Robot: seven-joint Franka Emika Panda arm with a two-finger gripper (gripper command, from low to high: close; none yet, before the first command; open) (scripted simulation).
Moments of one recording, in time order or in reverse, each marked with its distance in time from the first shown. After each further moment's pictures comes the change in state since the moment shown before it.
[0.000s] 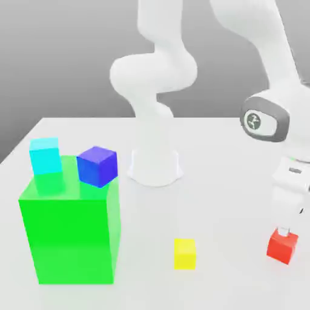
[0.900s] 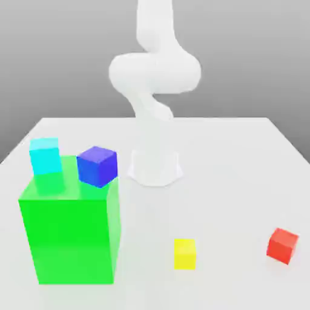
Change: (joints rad) arm -0.440 -0.991 -0.171 0.212 0.176 -0.471 0.076
